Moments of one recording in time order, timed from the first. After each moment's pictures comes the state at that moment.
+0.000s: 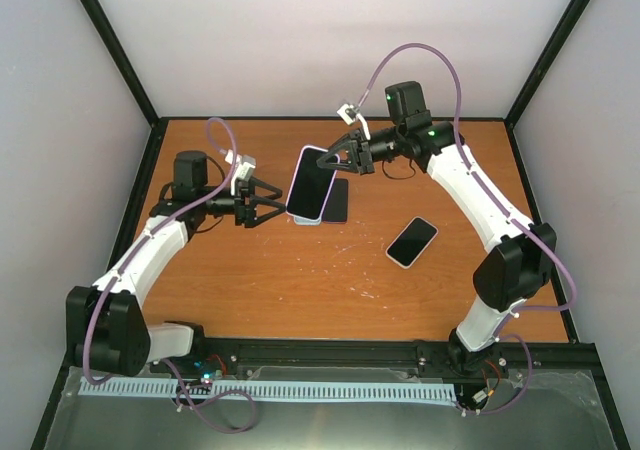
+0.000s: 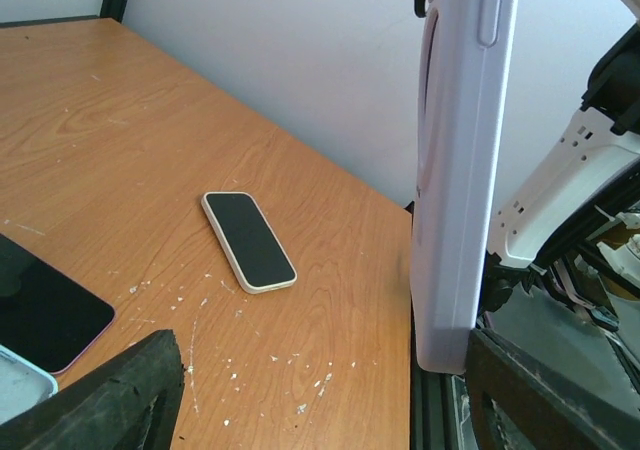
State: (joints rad) left arm -0.15 1.26 0.88 -0.18 1.26 0.02; right arm 0.44 1.70 1.71 -0.65 -1.26 -0.07
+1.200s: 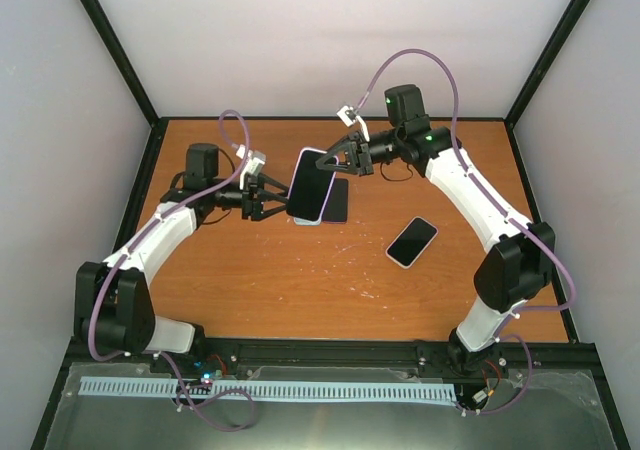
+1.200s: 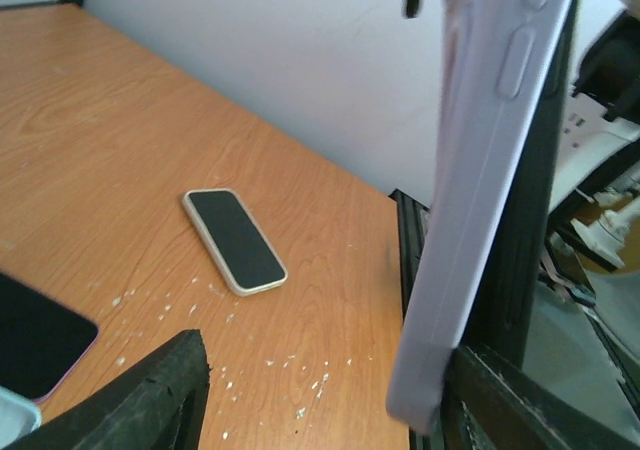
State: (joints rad) left arm -0.18 1.38 0.94 -0.19 1.27 0.07; right arm 0.44 1.70 1.65 -0.53 -1.28 0.02
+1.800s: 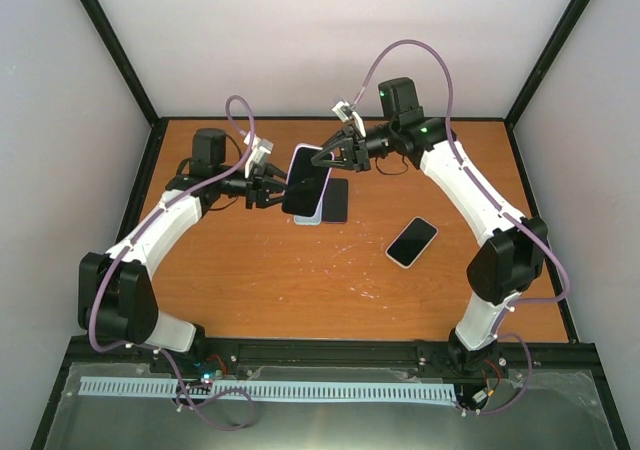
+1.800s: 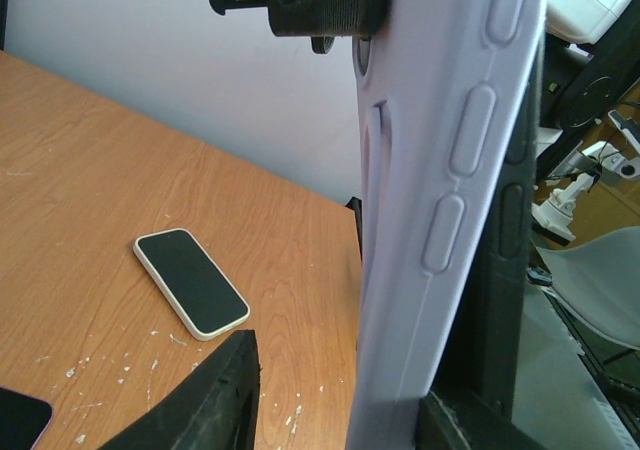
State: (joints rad) left arm -0.24 1.43 1.09 -0.21 1.37 0.07; right arm 0.46 1.76 1.76 -0.61 -1.35 -0.11
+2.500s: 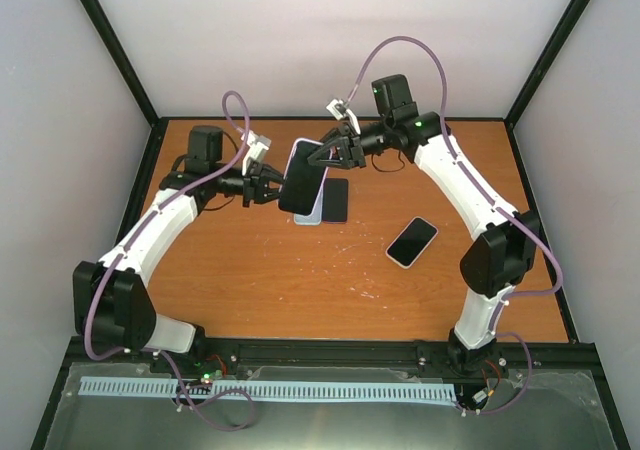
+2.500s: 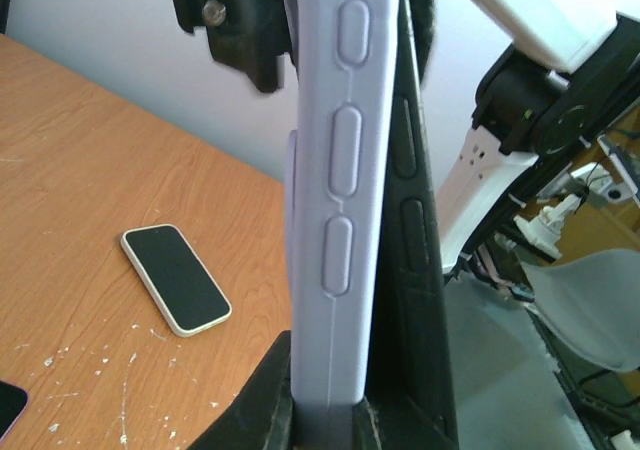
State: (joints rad) left arm -0.23 1.40 1.14 -0.37 1.36 0.10; right arm 0.46 1.81 1.84 -0.70 -1.34 -0.14
